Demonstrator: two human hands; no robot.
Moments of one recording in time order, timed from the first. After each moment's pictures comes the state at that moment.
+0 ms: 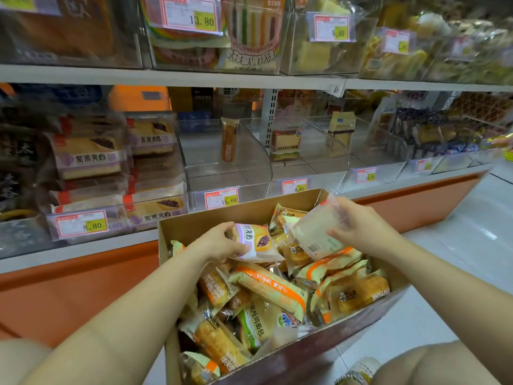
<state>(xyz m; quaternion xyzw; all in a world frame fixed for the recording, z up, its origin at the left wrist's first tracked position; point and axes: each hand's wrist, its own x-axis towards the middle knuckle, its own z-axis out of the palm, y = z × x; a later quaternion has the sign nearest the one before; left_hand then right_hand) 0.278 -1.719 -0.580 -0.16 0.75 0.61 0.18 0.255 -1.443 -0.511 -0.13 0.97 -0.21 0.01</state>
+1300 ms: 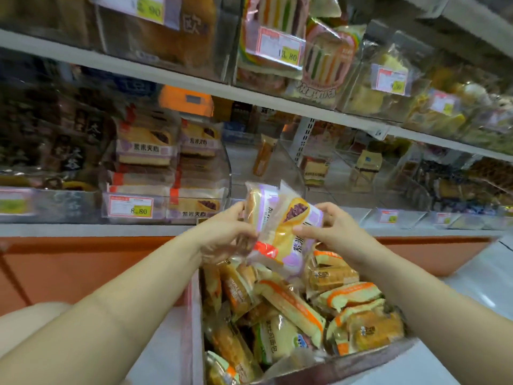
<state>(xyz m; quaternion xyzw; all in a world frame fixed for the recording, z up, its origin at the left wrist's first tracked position) 0.315 -1.765 -0.526 -0.01 0.61 0.79 0.12 0.277 -1.555 -0.475 -0.12 0.85 -0.50 0.13</state>
